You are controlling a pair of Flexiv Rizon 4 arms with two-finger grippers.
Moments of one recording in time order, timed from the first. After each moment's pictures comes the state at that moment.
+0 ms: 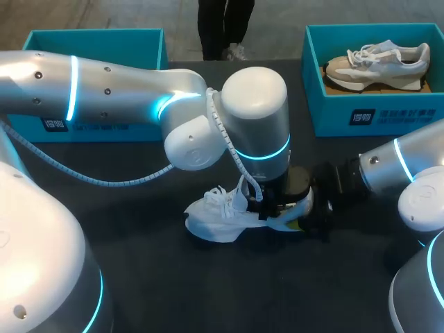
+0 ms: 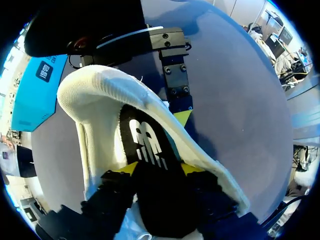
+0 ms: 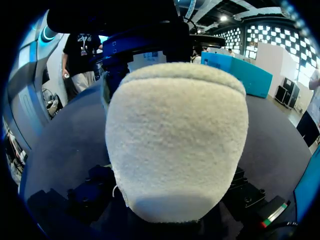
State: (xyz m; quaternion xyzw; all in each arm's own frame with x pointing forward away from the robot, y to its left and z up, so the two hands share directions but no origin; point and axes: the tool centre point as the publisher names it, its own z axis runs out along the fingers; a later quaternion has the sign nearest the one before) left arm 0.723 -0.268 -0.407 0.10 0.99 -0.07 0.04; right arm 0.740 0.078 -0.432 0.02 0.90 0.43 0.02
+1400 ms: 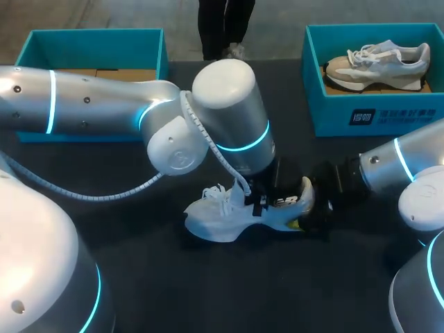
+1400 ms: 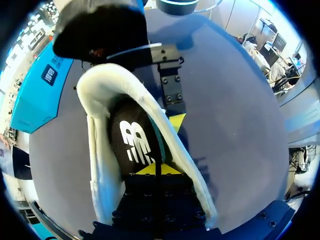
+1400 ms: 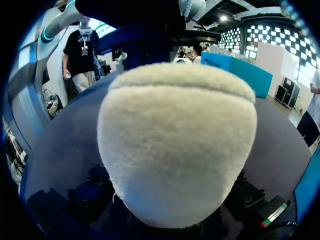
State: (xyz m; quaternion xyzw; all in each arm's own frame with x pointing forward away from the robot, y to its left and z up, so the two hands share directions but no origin) left arm 0.717 -0.269 -0.394 0.10 0.98 -0.14 0.01; right arm 0.740 0.078 -0.431 0.02 0.90 0.43 0.02
